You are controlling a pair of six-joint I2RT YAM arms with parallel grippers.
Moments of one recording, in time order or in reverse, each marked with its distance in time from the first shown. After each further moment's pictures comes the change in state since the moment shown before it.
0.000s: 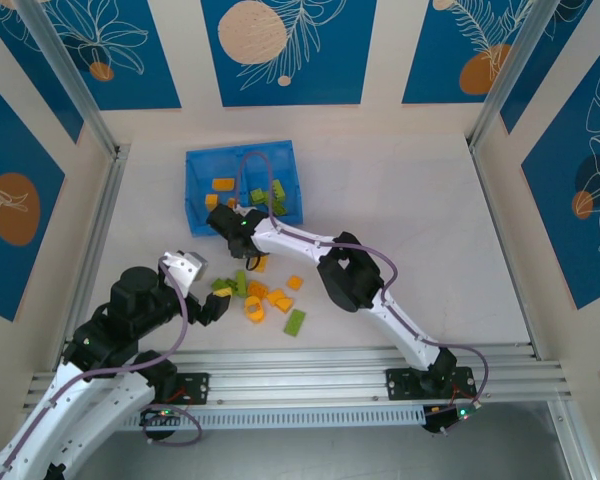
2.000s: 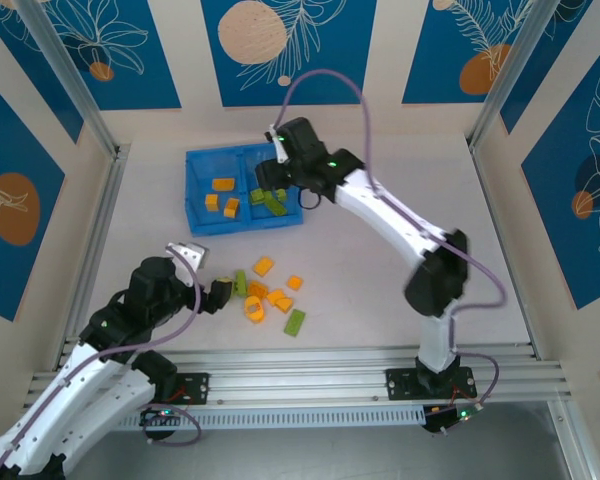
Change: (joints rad) left arm 0.000 0.132 -0.022 0.024 -0.147 -0.173; right arm -0.251 -0.650 -0.272 0.189 -0.306 -0.542
